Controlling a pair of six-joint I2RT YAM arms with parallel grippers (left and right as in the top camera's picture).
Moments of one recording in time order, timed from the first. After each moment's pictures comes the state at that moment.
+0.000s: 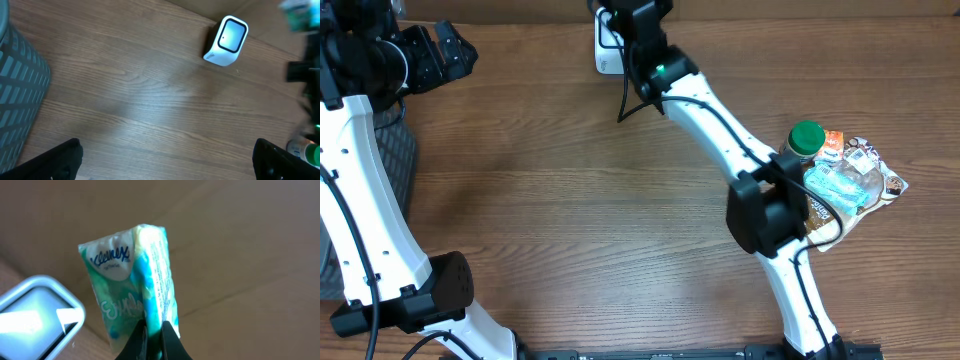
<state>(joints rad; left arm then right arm) 0.23 1.88 2.51 -1.62 0.23 -0.19 0.54 2.46 2.25 -0.05 0.51 -0.74</state>
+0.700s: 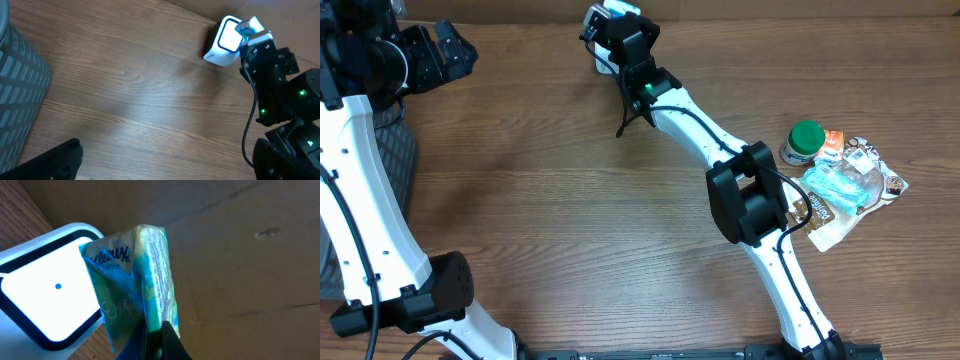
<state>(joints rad) 0.23 1.88 2.51 -1.62 0.23 -0.19 0.54 2.60 2.25 0.02 0.51 -0.90</state>
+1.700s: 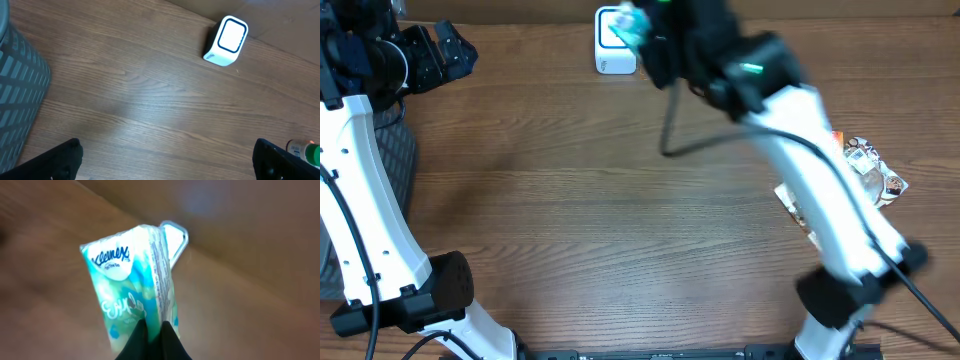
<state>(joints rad) 0.23 1.88 2.51 -1.62 0.23 -0.19 0.52 1.88 2.25 -1.10 0.06 -0.03</state>
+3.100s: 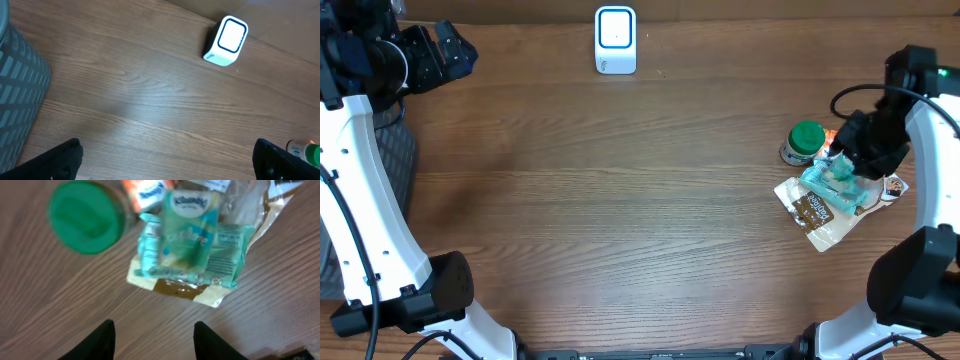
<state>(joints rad) 0.23 1.88 2.51 -1.62 0.23 -0.19 -0.24 1.80 1.69 -1.42 -0.07 0.44</state>
